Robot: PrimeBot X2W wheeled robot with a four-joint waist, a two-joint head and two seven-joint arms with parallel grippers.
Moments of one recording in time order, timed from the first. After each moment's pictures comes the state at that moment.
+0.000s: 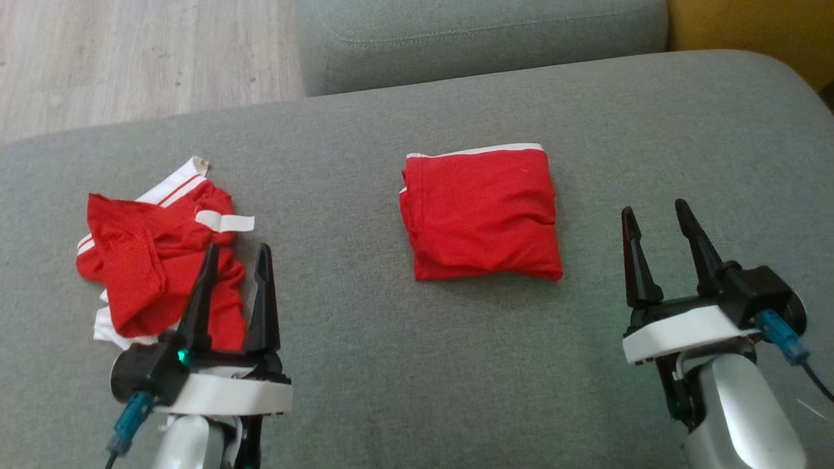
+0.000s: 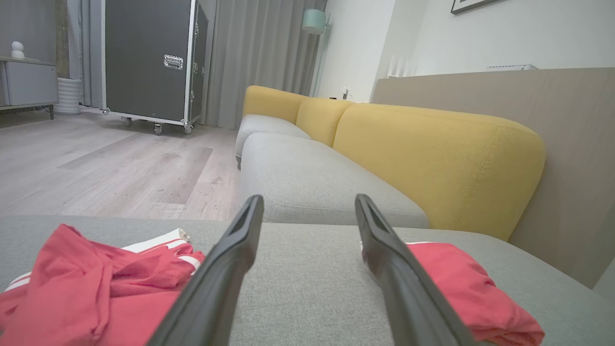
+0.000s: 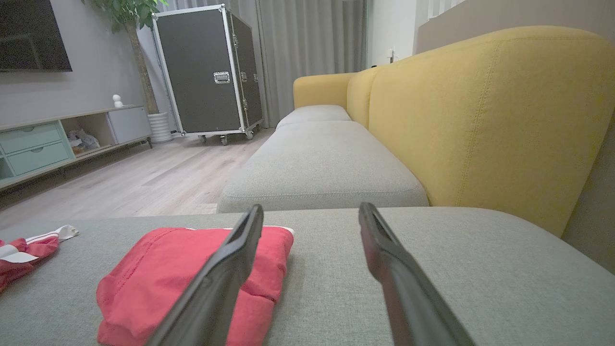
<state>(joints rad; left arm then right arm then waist) -0.10 0.06 -0.13 0.18 -0.28 -0.13 -0.26 -0.19 -0.07 0.05 0.33 0.09 0.13 -0.25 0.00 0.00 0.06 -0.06</state>
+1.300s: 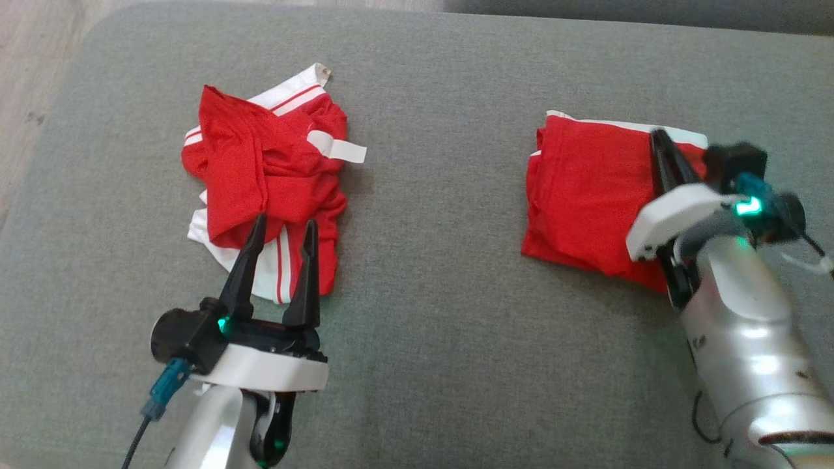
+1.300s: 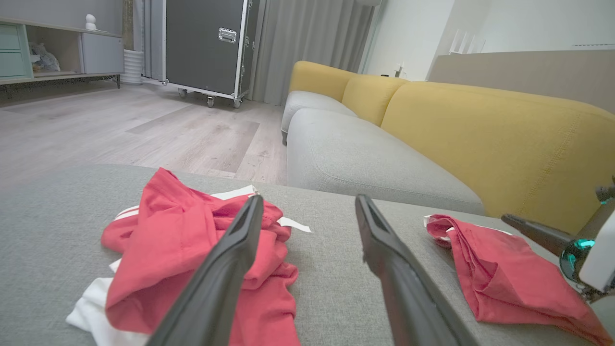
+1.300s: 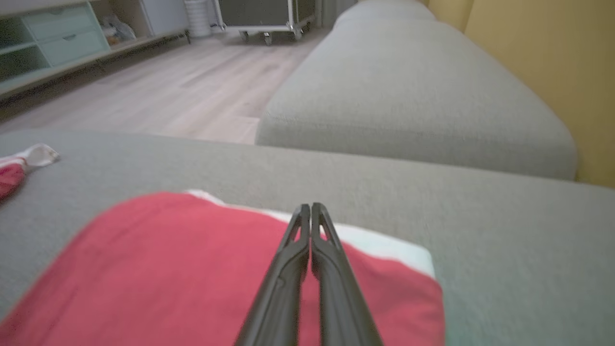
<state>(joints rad) -0.19 0.06 -0.25 0.22 -0.32 -0.13 -0.26 -0.71 -0.07 -0.08 1.02 -0.10 0.13 -0.25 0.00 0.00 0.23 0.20</state>
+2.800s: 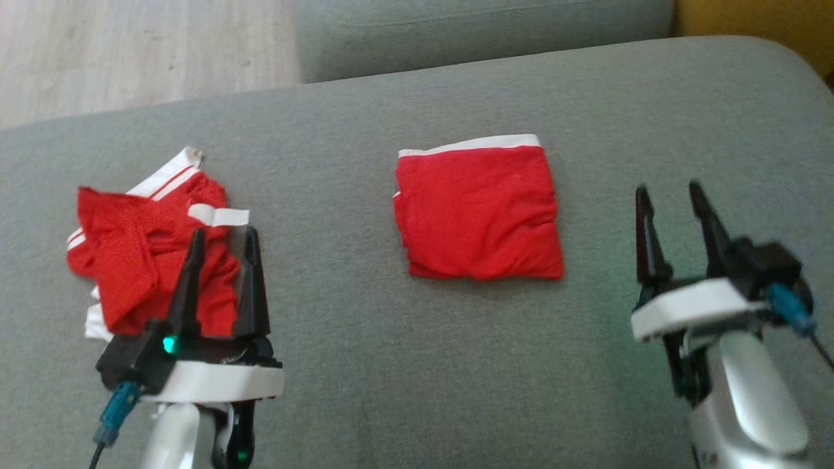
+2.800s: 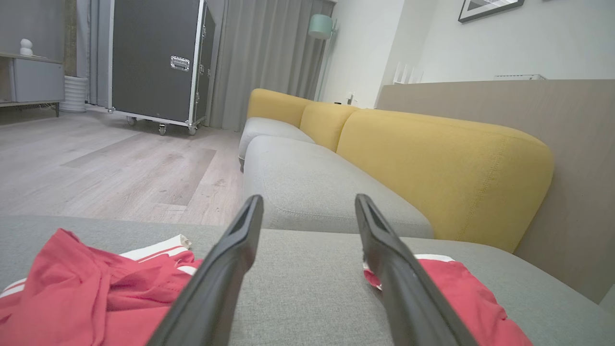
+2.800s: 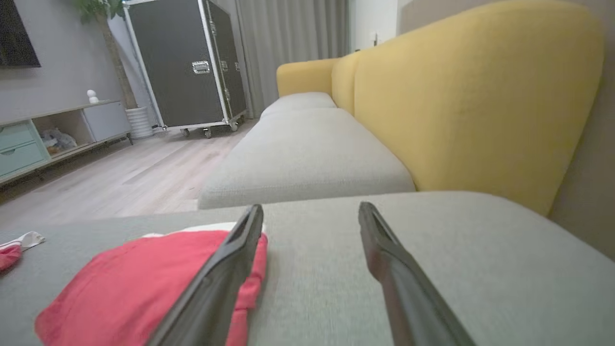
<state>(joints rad) -0.13 0.05 -0.11 0.18 -0.30 -0.13 -0.26 -0.31 -0.06 0.00 0.45 0.08 0.13 -0.25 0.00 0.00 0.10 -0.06</state>
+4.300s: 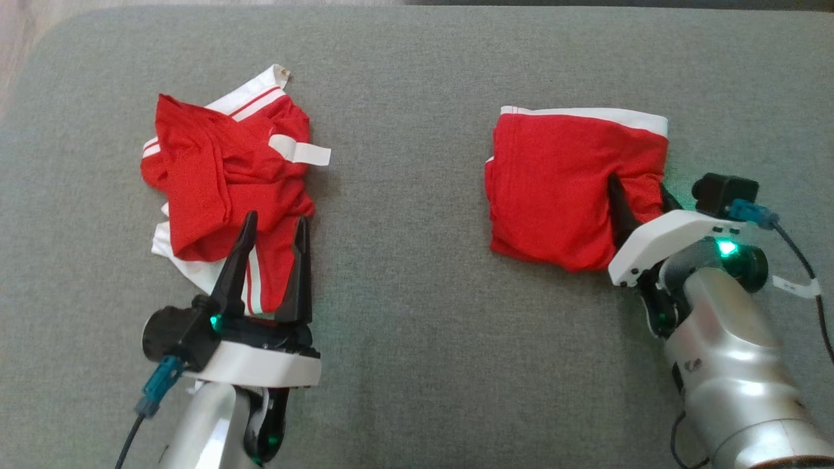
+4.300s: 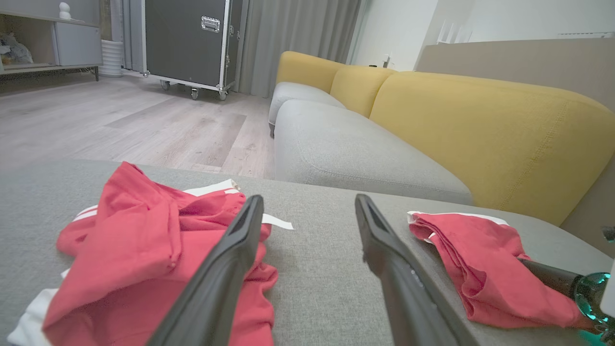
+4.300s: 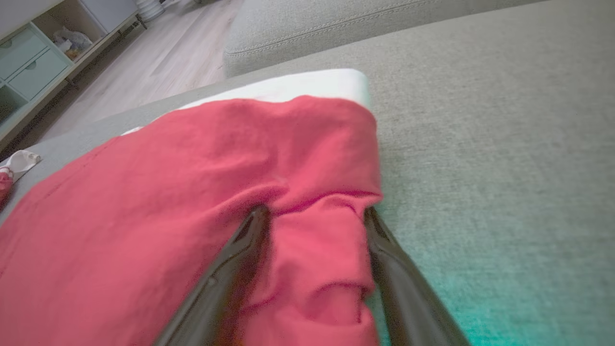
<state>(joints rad) -0.19 0.06 -0.23 0.22 -0.31 -0.13 -0.26 -0.64 -0.07 0.07 1.00 0.31 0.13 -0.10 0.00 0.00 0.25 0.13</state>
